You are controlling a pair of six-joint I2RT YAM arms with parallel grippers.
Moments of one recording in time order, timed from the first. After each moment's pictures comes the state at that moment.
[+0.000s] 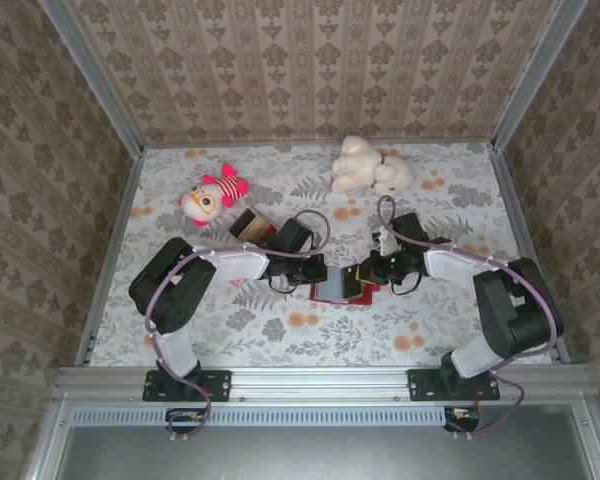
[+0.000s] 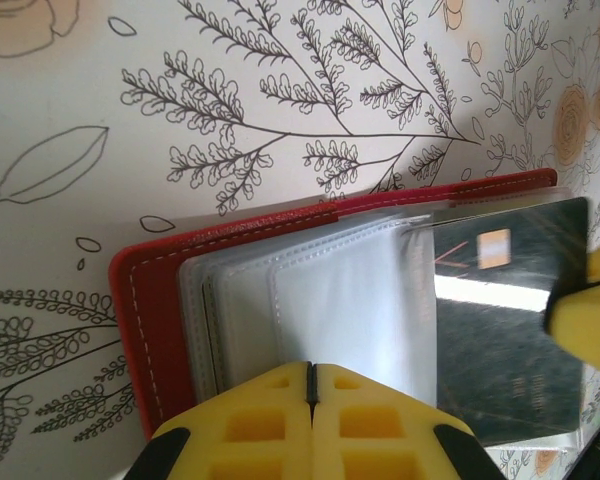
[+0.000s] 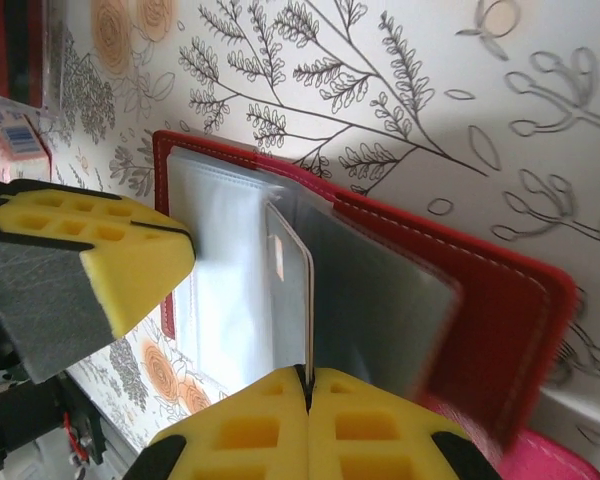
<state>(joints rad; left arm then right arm) -0.79 1.81 0.95 -0.12 0.40 -0.74 0.28 1.52 0.73 -0.34 -0.59 0.49</state>
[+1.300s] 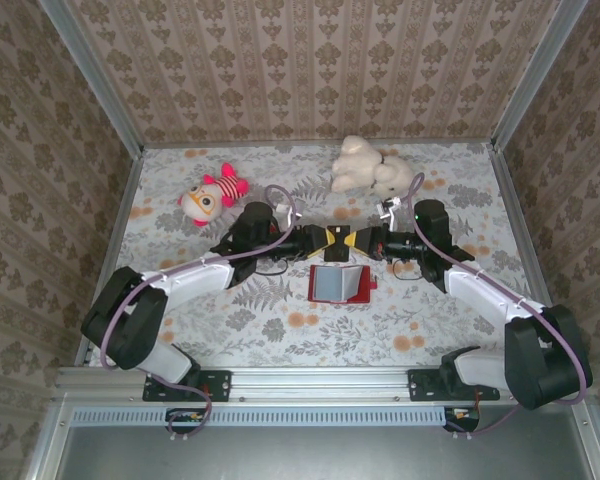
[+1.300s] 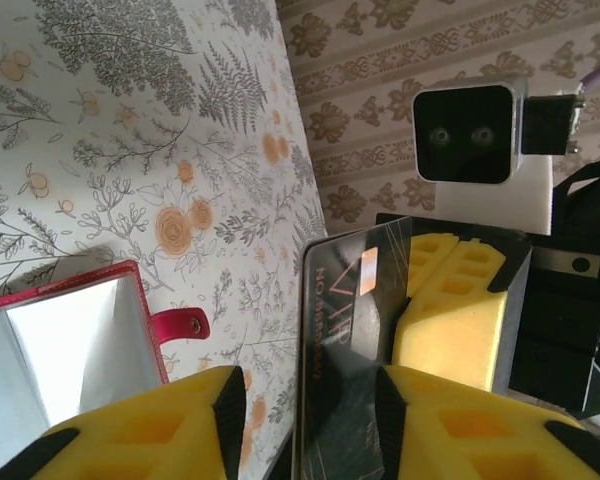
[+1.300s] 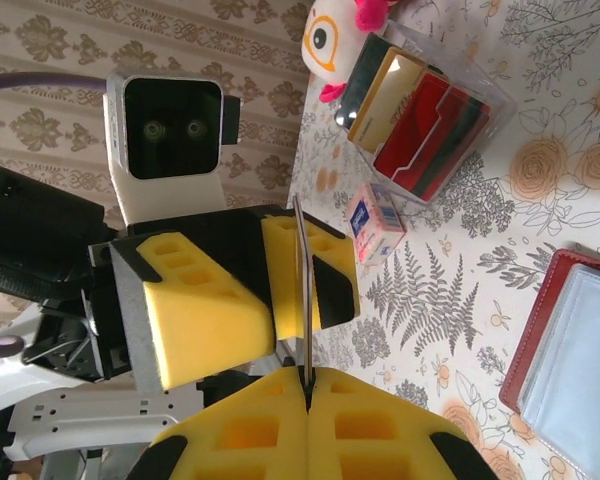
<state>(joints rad) -0.69 1.51 0.78 0.40 0.70 -1.05 0.25 1.26 0.64 0.19 -0.91 0.91</state>
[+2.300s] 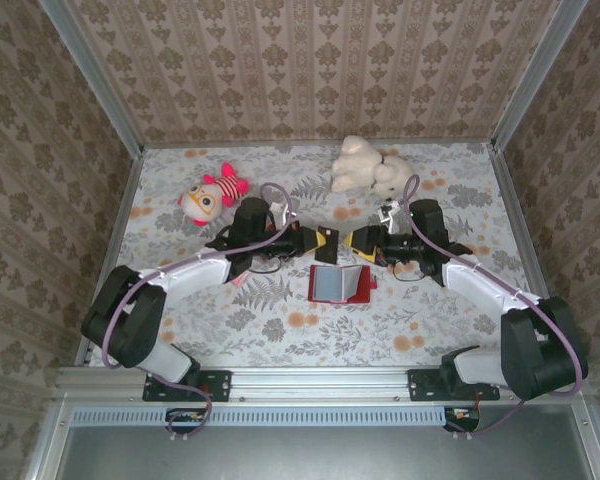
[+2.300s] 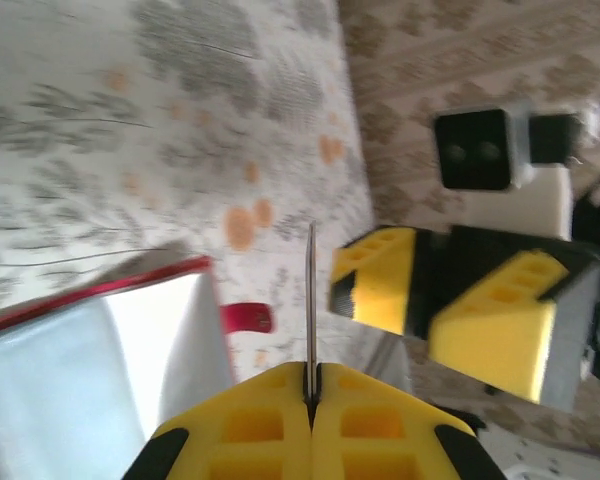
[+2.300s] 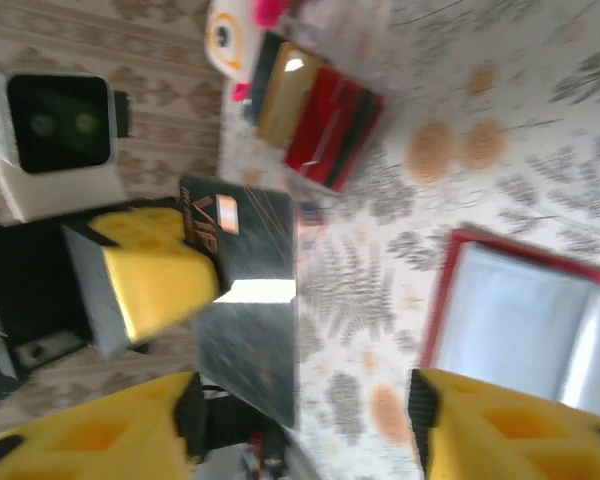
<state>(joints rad) -0.63 1.50 0.84 0.13 0.67 -0.88 0.25 1.31 0.70 -0.05 -0.79 0.77</state>
